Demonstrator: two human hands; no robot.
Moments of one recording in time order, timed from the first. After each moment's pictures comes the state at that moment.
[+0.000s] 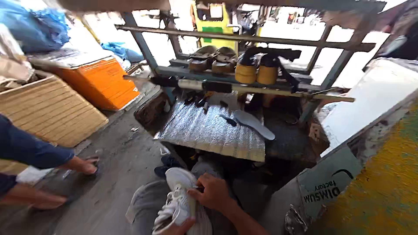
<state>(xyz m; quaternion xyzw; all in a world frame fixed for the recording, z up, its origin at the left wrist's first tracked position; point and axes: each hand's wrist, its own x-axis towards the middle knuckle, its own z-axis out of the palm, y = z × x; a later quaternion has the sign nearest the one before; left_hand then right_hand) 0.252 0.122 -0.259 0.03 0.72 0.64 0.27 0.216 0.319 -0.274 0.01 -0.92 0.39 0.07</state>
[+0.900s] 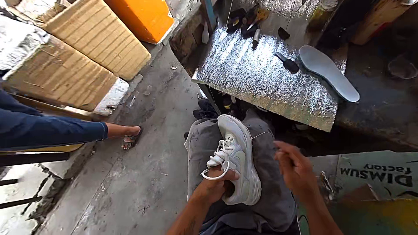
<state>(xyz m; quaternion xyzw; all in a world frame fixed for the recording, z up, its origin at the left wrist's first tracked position) 0.236 0.138 -0.261 -0.10 0.48 0.81 0.32 0.289 0.376 -0.261 -0.05 -0.84 0.52 0.14</state>
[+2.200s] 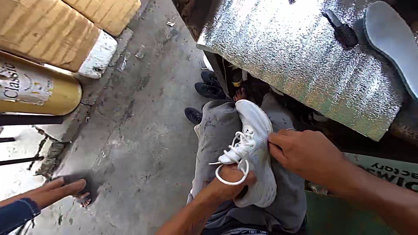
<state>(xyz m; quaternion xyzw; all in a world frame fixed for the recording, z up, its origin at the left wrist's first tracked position) 0.218 0.142 -0.258 -0.13 0.56 0.74 0.35 0.186 0.362 -0.218 0.19 -0.96 0.16 -0.12</state>
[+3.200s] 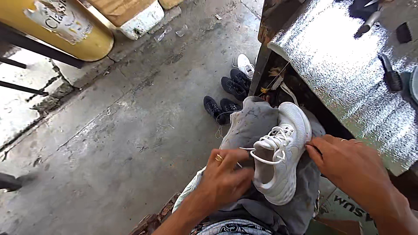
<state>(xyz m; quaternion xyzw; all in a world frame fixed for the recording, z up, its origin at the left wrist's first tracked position) 0.267 0.048 -0.269 0.23 0.88 0.40 -0.07 0.190 0.345 -0.204 0.21 -0.98 -0.01 -0.06</state>
